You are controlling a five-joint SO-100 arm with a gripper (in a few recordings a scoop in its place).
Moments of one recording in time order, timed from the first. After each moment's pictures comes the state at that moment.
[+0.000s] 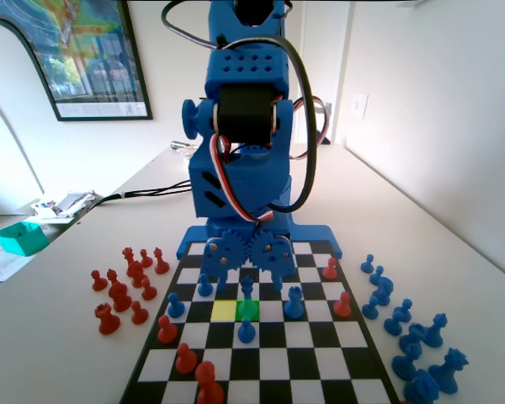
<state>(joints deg) 4.3 77.4 110.9 54.2 -94.7</state>
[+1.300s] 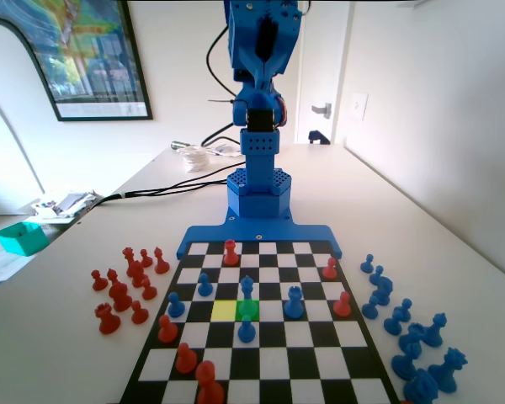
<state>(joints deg) 0.4 166.4 122.3 92.2 -101.5</state>
